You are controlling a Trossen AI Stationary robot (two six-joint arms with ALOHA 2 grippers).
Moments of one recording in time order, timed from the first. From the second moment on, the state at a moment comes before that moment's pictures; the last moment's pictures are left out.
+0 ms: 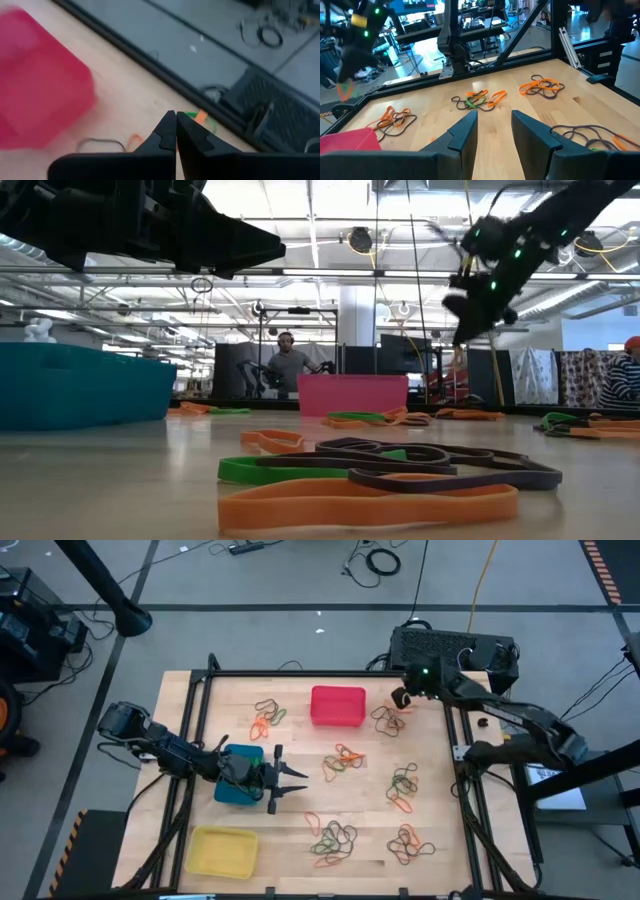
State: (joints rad) left arm -0.28 1.47 0.44 0.93 -0.19 0.19; right arm -0.80 1.12 0.70 -0.26 0.15 0.00
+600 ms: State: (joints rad) left arm -0.28 1.47 0.44 0.93 -0.19 0.19; right arm -0.67 0.95 0.58 -0.16 0.22 -0.04
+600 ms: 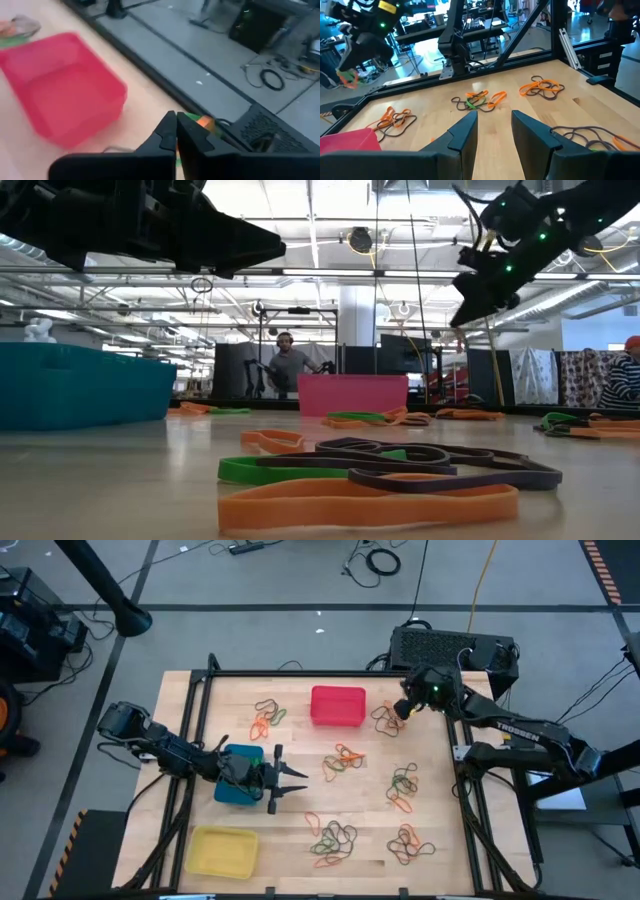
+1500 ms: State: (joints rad) left arm -0.28 1.56 0.46 1.10 -0.16 0.16; right arm -0.37 0.94 0.57 -0.17 -0.32 0.09
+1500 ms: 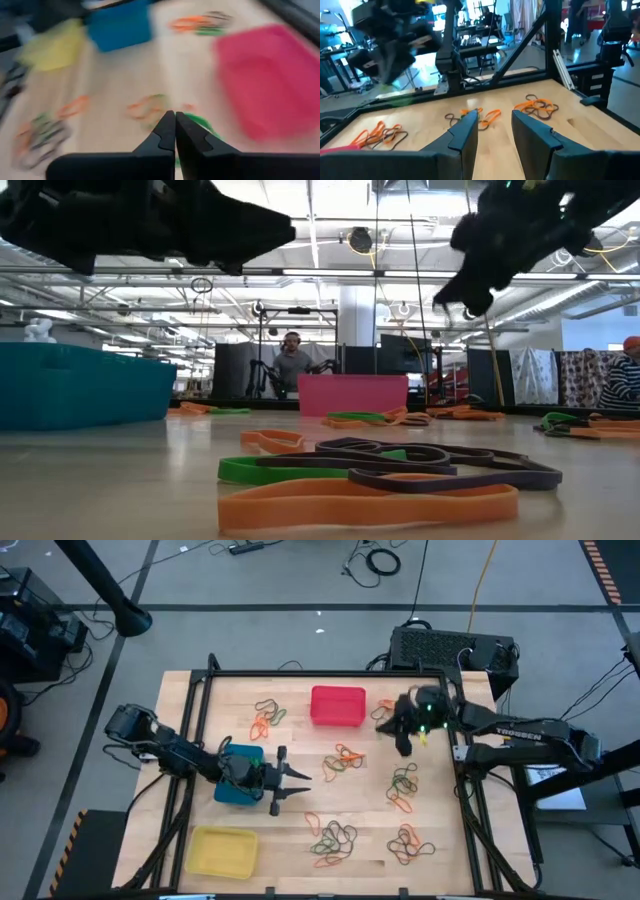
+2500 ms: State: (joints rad) left arm -0.24 2.09 1.10 0.83 -0.10 0.22; right arm 0.32 1.24 0.38 0.52 -0.15 0.11
